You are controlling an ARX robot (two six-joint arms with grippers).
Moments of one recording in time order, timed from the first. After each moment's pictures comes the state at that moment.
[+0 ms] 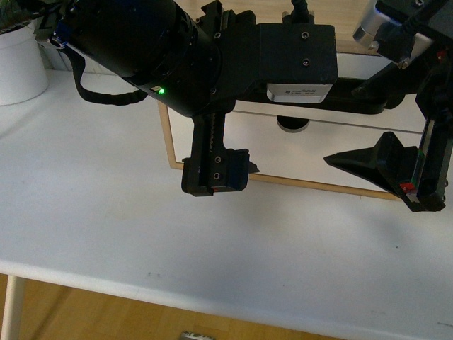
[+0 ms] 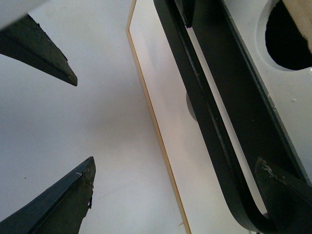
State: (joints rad) left arm -0.47 1.88 1.19 -0.09 0.28 1.23; right arm 0.18 1.64 0.84 0.09 -0.52 -0.87
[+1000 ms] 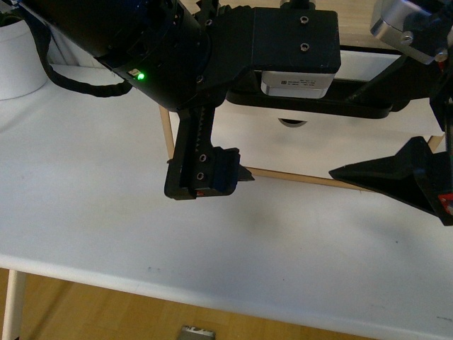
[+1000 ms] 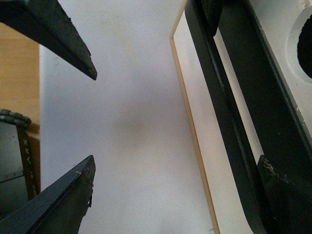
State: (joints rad) left arm -0.47 1.83 1.20 -0.27 0.32 1.25; right arm 0.15 1.63 0.90 -0.18 -0.67 -1.00
